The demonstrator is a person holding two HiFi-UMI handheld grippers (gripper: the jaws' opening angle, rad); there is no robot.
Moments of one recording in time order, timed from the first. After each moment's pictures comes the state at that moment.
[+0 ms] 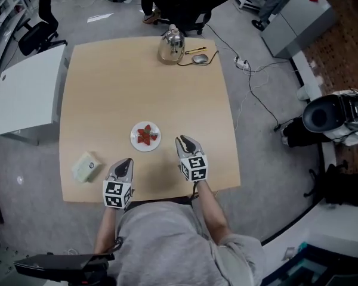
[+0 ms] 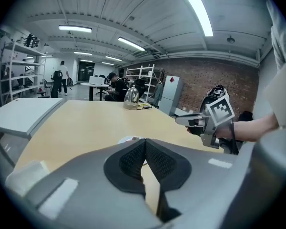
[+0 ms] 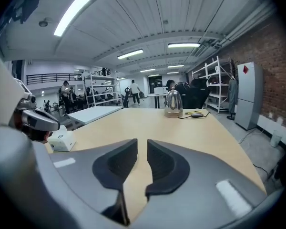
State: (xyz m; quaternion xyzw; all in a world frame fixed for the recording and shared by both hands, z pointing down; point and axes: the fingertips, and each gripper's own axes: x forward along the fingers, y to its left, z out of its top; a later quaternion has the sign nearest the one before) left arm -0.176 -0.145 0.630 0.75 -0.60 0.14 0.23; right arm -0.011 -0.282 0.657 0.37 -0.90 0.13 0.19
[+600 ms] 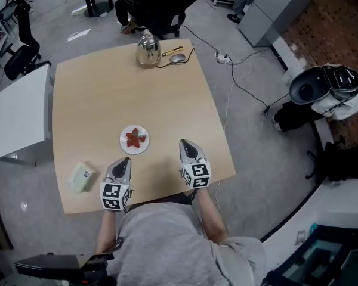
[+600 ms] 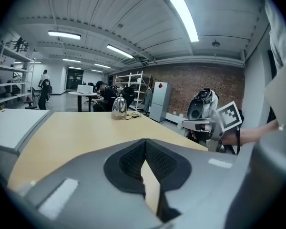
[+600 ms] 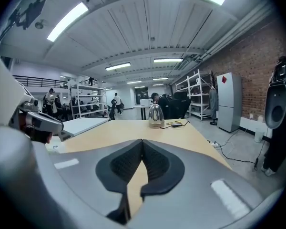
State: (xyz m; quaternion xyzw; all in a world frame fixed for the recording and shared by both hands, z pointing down) left arm -0.141 -0.157 0.593 0.80 -0.56 0.12 0.18; right arm 0.059 -0.252 0.612 0.47 -0.87 0.12 0.12
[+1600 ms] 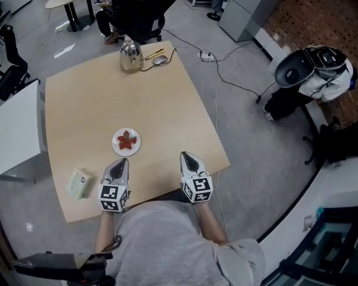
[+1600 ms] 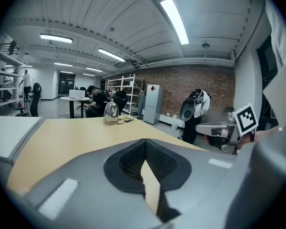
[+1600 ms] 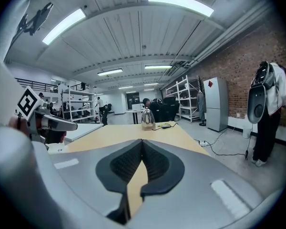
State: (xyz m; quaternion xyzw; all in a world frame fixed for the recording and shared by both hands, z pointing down) left arm -0.115 -0.149 0.575 0.83 -0.53 0.12 0.15; right arm 0.107 -0.175 0.592 0.52 -0.84 0.12 0.09
